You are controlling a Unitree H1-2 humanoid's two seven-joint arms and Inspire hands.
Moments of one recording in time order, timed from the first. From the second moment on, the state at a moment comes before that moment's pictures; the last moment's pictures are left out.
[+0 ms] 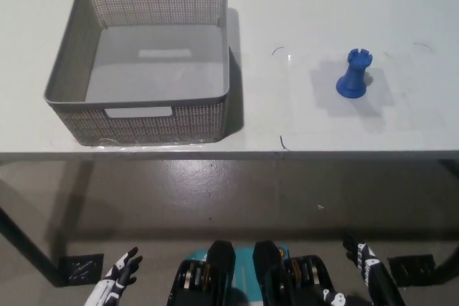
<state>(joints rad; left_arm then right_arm) 0.15 0.23 -0.07 0.15 0.06 -0.19 -0.10 0.08 -0.09 0.09 0.23 -0.06 -0.27 0.07</state>
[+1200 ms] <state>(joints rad) 0.11 0.21 -0.09 0.11 0.08 -0.19 -0.10 -0.44 -0.09 -0.10 0.07 -0.09 -0.10 -0.03</state>
